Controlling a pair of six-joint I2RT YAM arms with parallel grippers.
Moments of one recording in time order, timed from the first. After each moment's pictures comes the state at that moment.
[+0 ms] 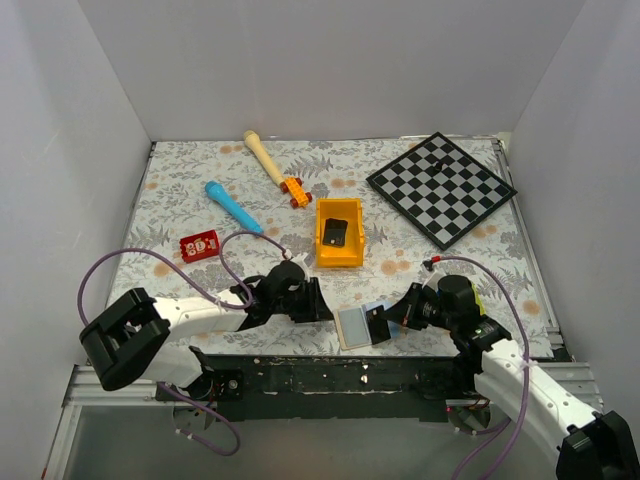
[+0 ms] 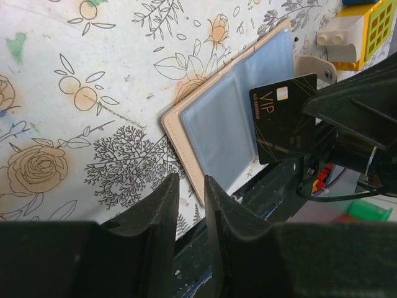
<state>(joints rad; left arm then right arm) -0.91 1.35 0.51 0.11 0.19 -0.92 0.49 0.59 0.15 -0.16 -0.41 0.80</state>
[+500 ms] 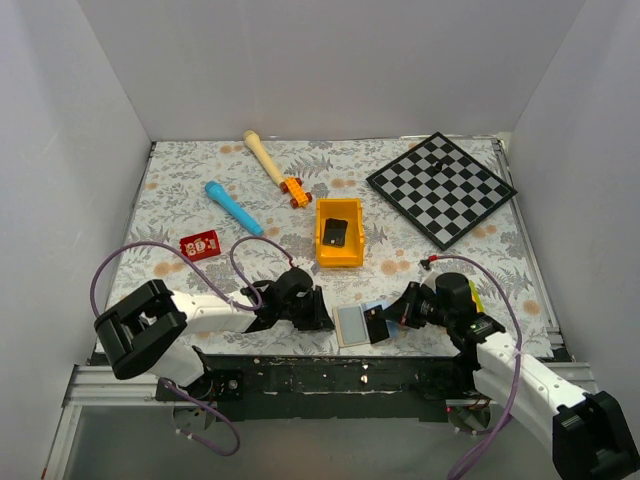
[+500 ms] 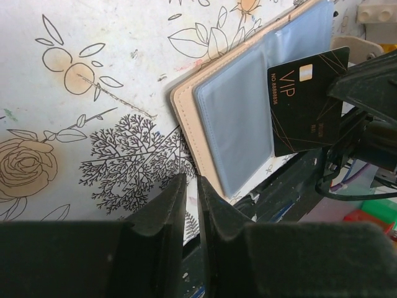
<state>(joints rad) -0.97 1.43 0.51 0.13 0.18 -0.95 0.46 0.71 0.12 -0.05 -0.44 0.78</state>
